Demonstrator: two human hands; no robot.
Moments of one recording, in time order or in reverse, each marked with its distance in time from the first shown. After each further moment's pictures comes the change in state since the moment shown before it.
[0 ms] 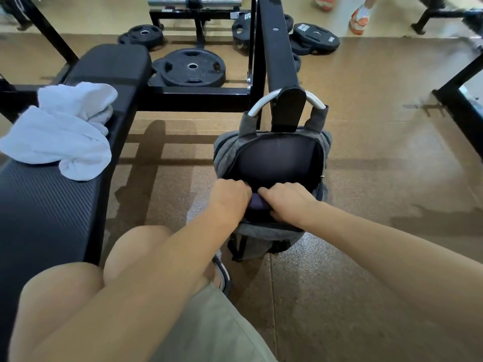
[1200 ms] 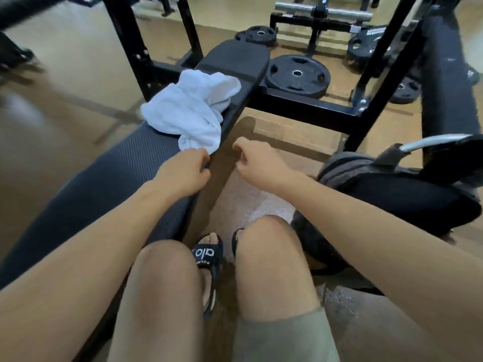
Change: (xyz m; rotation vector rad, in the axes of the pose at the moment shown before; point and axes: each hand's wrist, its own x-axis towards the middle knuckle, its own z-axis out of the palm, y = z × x) left_hand -0.123 -0.245 0.069 -0.665 0.081 -0.591; right_hand 0.142 -0.181 -0.114 0.596 0.210 -0.286
